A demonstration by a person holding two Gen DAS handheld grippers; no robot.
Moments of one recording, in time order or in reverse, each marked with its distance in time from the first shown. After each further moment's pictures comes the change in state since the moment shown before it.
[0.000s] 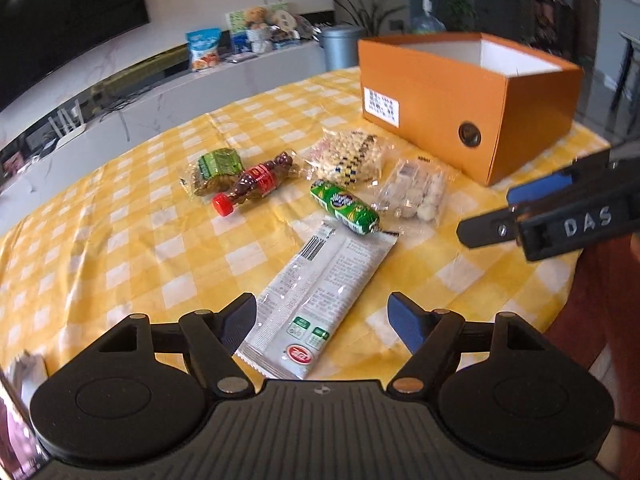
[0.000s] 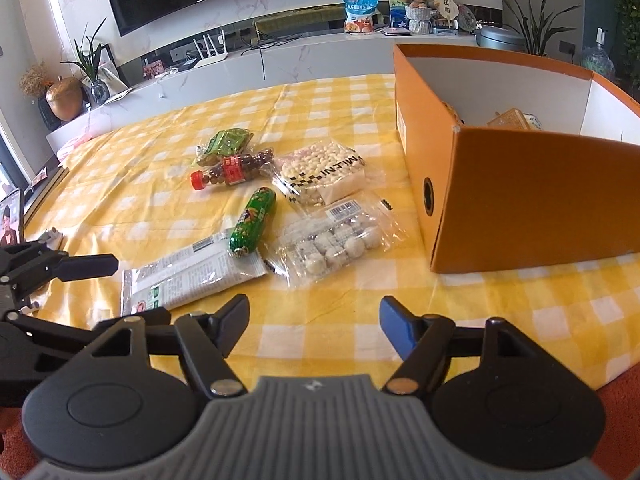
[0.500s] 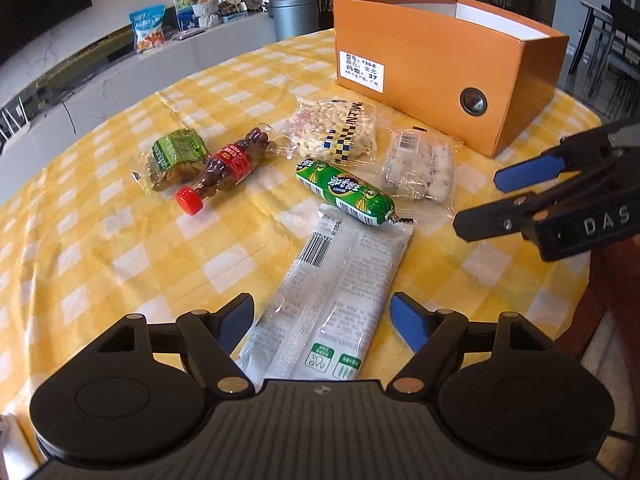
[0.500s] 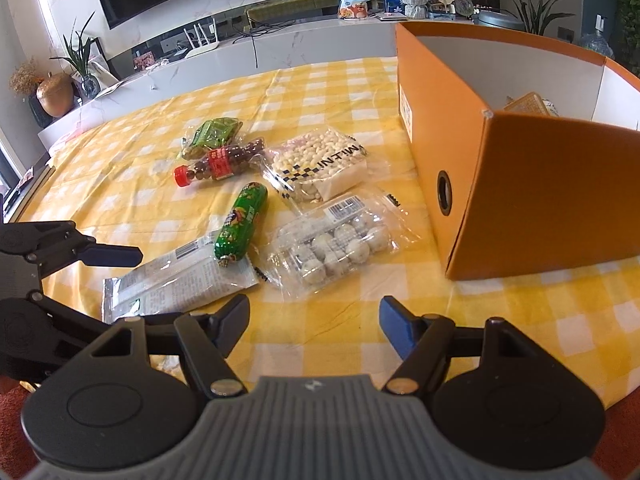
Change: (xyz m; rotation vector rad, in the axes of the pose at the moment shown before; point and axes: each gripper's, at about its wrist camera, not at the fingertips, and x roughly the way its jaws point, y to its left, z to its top) left arm 0.046 0.027 0.013 0.062 0.085 -0.153; right arm 0.031 0.000 0.009 0.017 0.041 -0.008
